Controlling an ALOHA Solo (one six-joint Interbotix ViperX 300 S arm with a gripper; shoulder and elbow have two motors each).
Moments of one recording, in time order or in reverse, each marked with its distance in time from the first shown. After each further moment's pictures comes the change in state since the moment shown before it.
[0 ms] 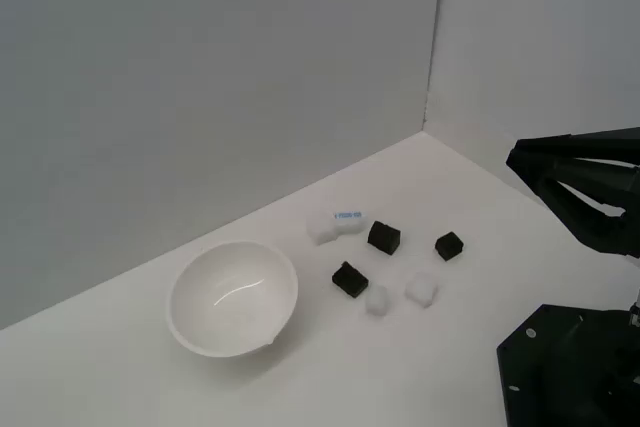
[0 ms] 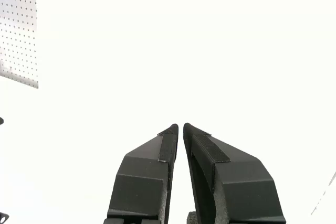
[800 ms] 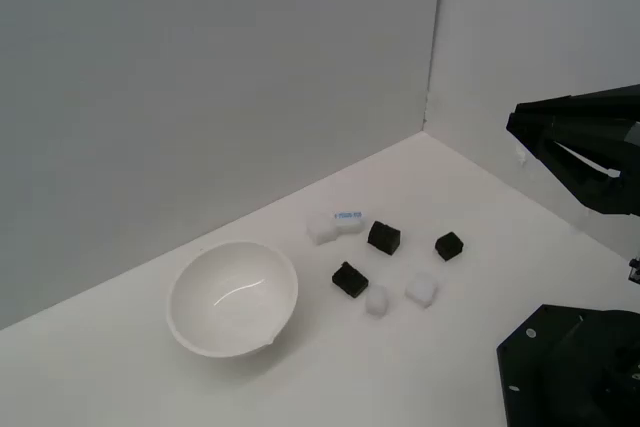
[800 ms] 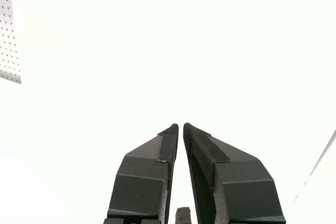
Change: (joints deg) arm 2.9 -10.4 -10.4 -6.0 -5.9 1.1 0.0 0.1
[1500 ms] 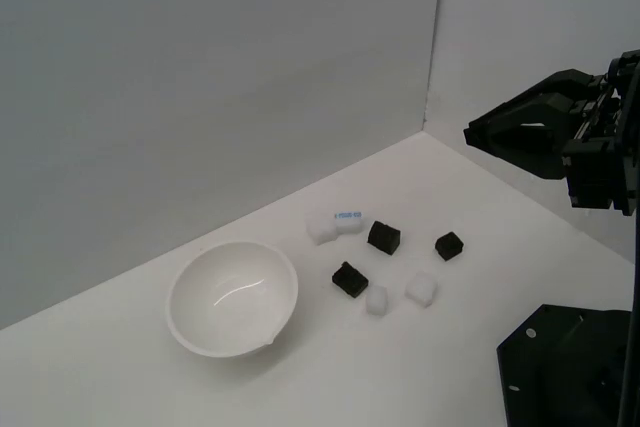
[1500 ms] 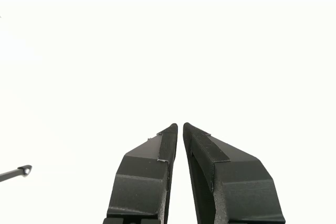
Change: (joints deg) arm 7.6 -24.3 -24.7 -11.2 -11.1 3.9 16.5 -5.6
